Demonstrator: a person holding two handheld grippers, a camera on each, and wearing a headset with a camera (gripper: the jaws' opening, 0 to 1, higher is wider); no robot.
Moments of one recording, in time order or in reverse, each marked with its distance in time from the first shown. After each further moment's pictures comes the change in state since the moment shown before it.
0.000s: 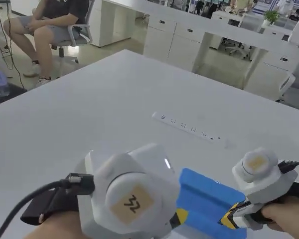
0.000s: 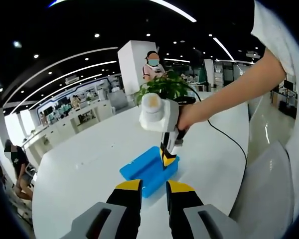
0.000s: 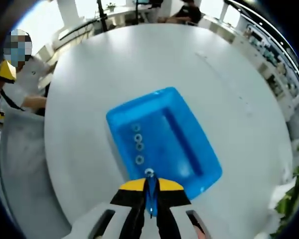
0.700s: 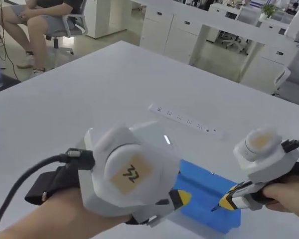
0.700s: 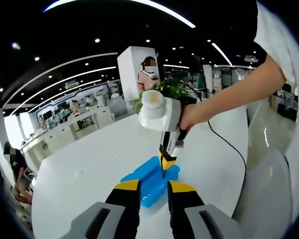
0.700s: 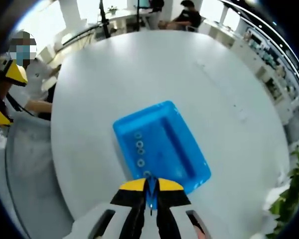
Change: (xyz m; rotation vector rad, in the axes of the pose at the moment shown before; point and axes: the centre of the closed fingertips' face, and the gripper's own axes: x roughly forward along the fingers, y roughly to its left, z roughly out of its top) left arm 0.003 0.007 0.023 0.008 -0.067 -0.010; right arm -0.037 -0.004 0.013 -0.014 -0.045 -0.012
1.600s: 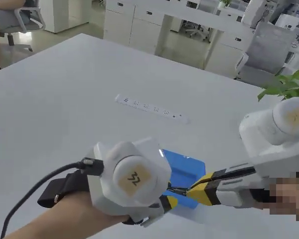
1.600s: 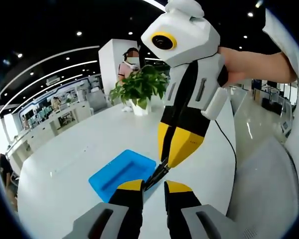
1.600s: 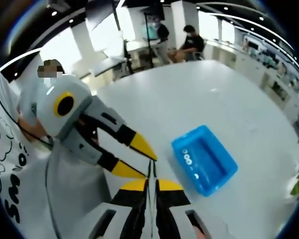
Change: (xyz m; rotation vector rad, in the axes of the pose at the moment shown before) left arm 0.056 -0.057 -0.030 0.029 0.063 -0.170; right arm -0.076 0.107 0.001 0.074 -0.265 0.186
